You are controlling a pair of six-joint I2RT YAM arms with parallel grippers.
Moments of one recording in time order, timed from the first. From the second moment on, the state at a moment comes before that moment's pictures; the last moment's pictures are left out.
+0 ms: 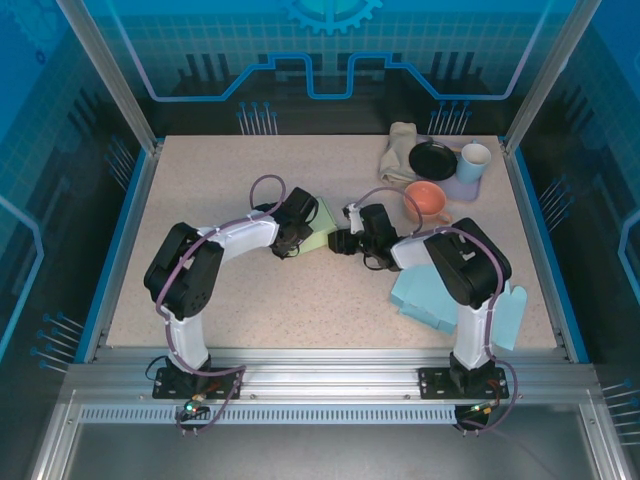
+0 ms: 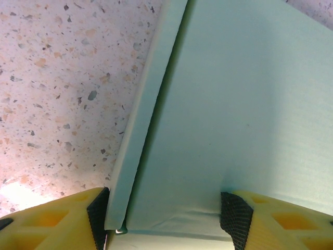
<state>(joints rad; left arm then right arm) -0.52 1.89 1.23 -0.54 -0.22 -1.32 0.51 1.96 0.88 0.42 -0.27 0.34</state>
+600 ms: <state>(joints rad) -0.51 1.90 1.24 -0.54 -0.22 -1.32 0.53 1.94 0.85 0.45 -0.19 0.32</state>
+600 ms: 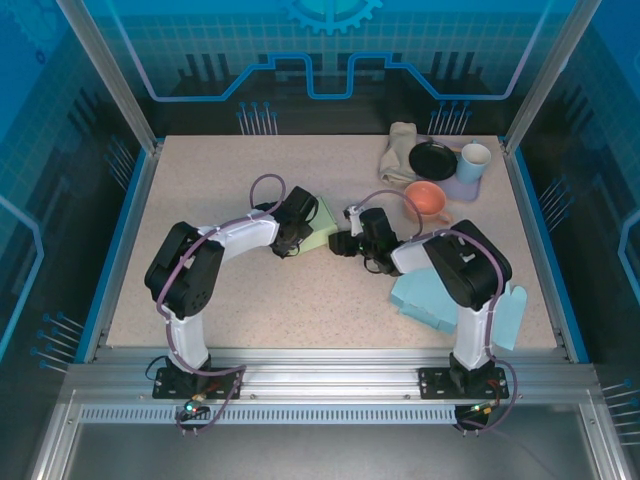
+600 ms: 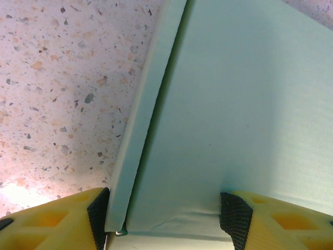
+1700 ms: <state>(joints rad) -0.51 1.90 1.24 -0.54 -0.22 -1.32 0.53 1.88 0.89 0.32 -0.20 0.39</state>
